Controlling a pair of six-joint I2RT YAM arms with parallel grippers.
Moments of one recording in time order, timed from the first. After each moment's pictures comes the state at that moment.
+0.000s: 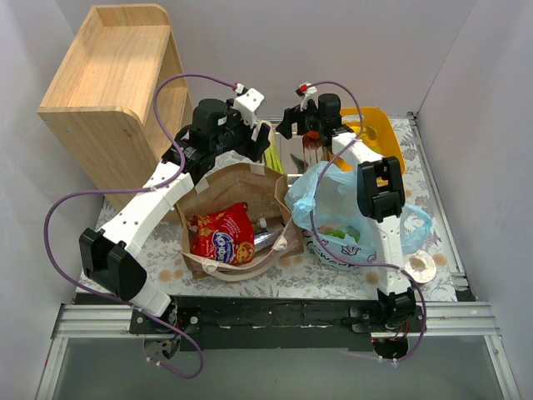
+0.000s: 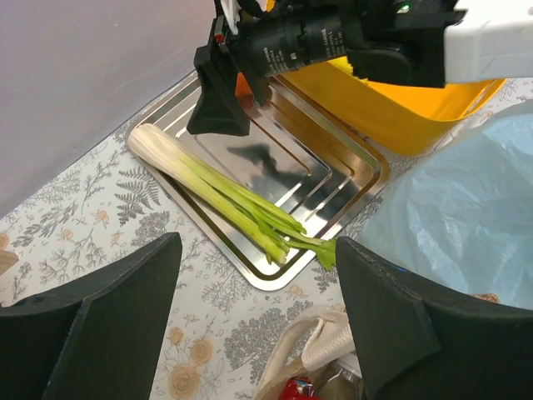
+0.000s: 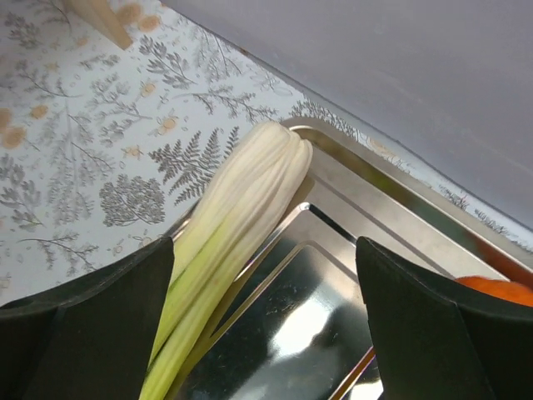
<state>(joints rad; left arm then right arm) -0.53 1.53 1.54 -0.34 0.20 0.14 0.31 2.46 2.04 0.11 -0.52 0.03</state>
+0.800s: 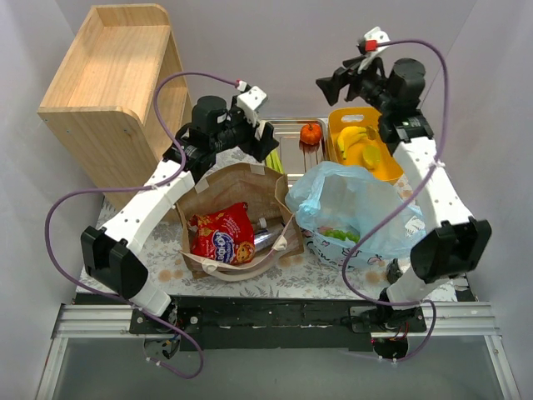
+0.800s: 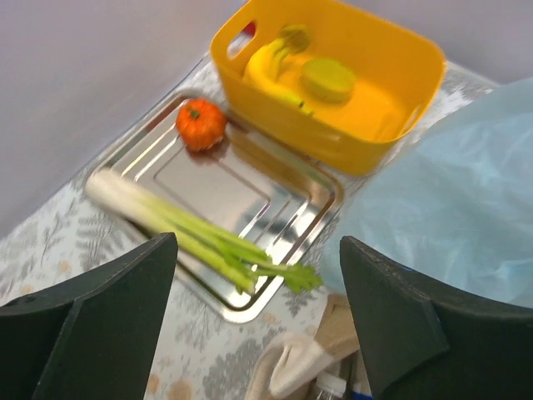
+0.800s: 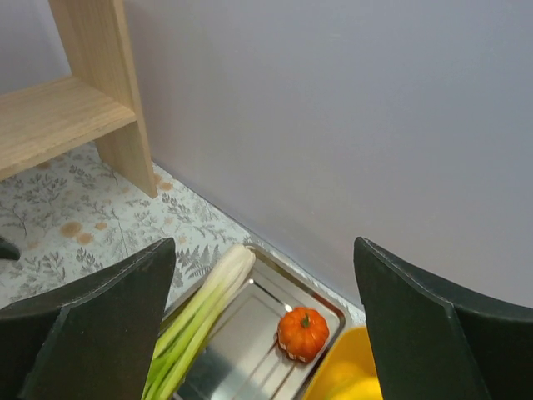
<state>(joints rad) -0.52 1.53 1.53 -0.26 0.32 0.13 0.24 1.65 1.71 0.04 -0.48 -0.06</state>
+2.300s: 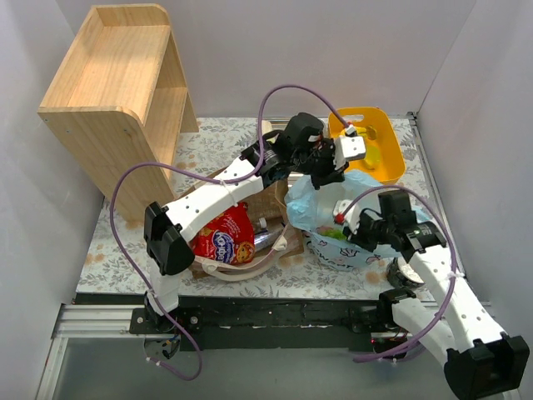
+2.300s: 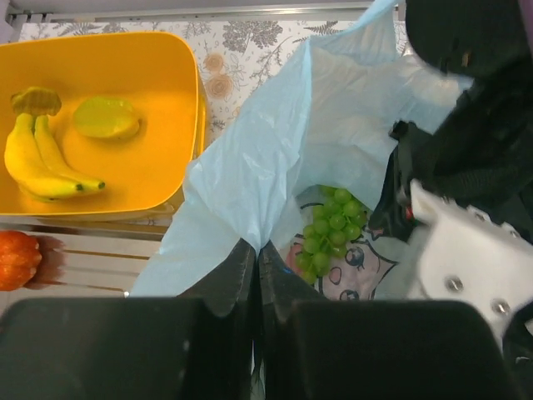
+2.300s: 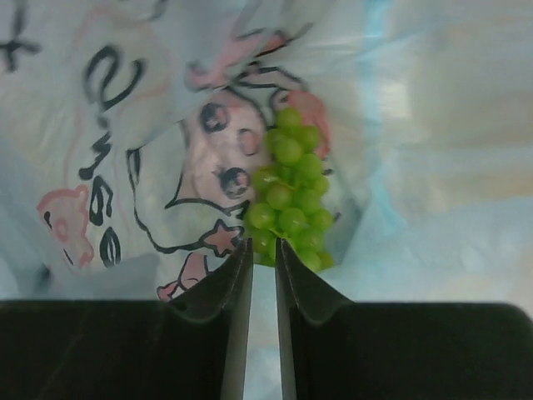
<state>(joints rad) -0.92 1.93 2.02 -0.58 0.45 0.38 0.26 0.83 0.74 -0.83 -0.50 -0.81</state>
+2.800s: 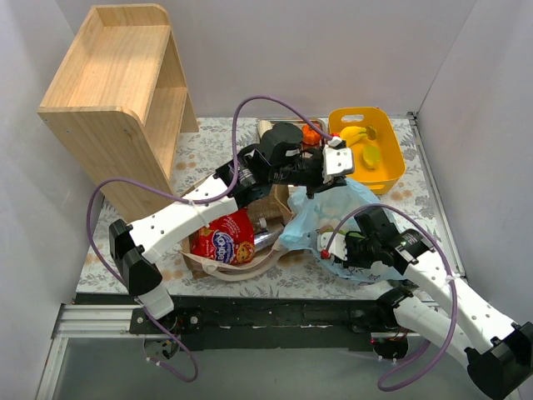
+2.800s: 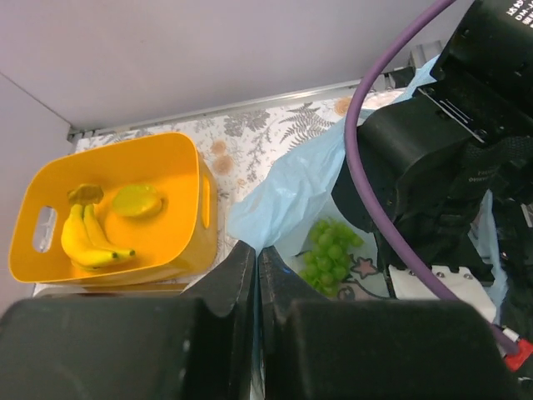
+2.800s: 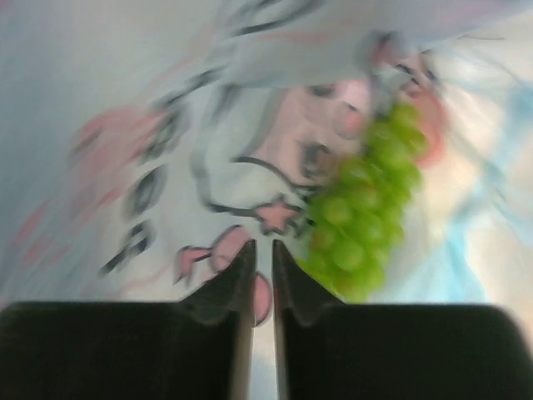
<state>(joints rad) -0.98 1.66 1.76 -0.36 0.49 0.42 0.58 0.80 0.64 -0.93 -0.33 -0.97</state>
